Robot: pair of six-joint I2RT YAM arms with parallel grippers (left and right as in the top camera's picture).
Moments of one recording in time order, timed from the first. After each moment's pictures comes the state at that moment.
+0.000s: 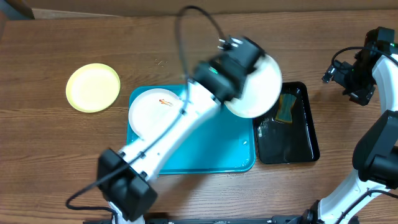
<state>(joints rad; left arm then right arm) -0.79 1.89 1.86 -1.02 -0.44 -0.35 -0.32 1.99 1.66 -1.09 -0.08 0.31</state>
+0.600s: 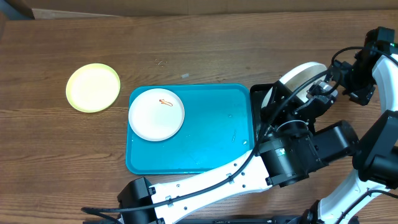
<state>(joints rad) -1.24 1.89 1.86 -0.72 -1.23 -0.03 -0.32 1.99 1.66 -1.09 -0.08 0.31</state>
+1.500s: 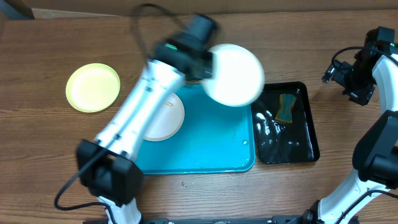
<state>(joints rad) -0.45 1.90 1.87 -1.07 -0.02 -0.43 -0.32 1.99 1.66 -1.09 -0.08 0.31</state>
